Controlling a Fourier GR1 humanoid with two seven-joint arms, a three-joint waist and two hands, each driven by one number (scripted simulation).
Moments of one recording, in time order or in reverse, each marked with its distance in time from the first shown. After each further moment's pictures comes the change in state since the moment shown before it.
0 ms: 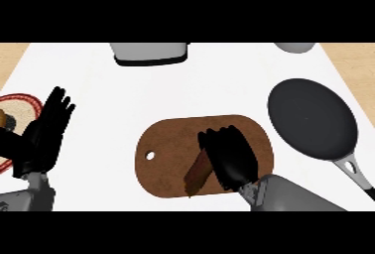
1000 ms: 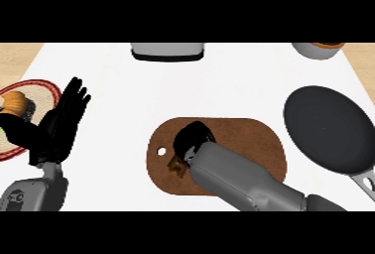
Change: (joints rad) left arm -0.070 -0.017 -0.058 0.020 -0.008 -0.013 -0.005; right arm -0.333 0.373 0.106 0.727 -0.223 0.572 0.092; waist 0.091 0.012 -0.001
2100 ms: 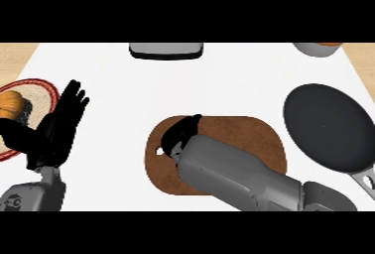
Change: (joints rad) left arm 0.028 0.018 -0.021 -0.021 0.016 0.022 -0.006; right arm -0.126 -0.004 0.030 -0.064 -0.260 0.103 0.174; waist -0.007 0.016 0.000
